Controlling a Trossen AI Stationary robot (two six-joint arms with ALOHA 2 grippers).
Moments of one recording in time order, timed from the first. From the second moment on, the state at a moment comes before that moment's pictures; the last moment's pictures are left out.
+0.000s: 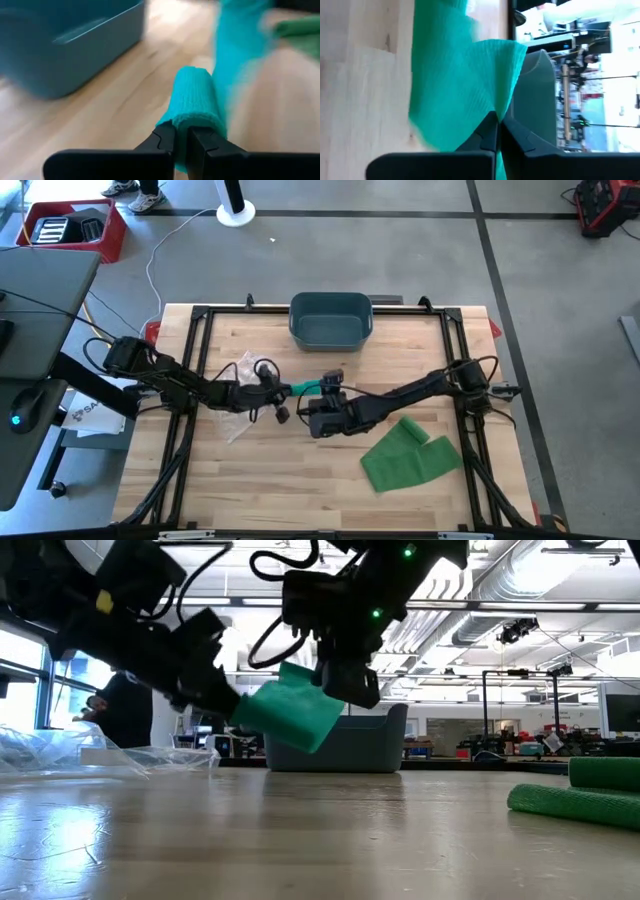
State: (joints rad) left arm -0.14 1.51 0.37 0.67 -0.54 -0.28; right arm 0.23 2.04 1.46 -0.47 1.00 -0.32
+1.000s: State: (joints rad) left arm -0.09 1.51 0.37 0.89 -0.56 -0.32; right arm 0.39 1.82 1.46 -0.48 0.82 -0.36
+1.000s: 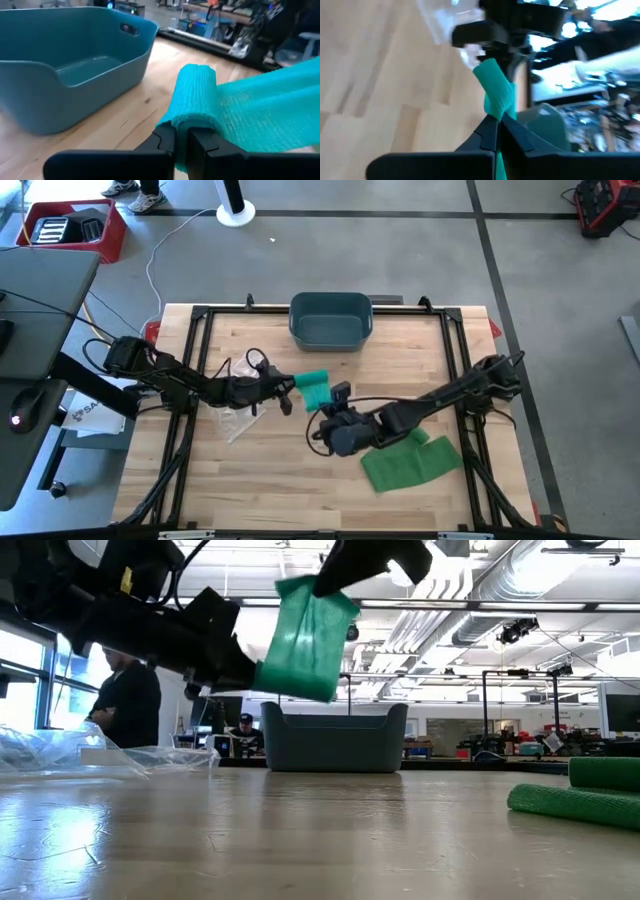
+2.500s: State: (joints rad) left arm -0.13 1.51 0.41 1.21 -0.44 -0.33; right arm 0.42 1.83 1.46 -0.21 1.06 -0.51
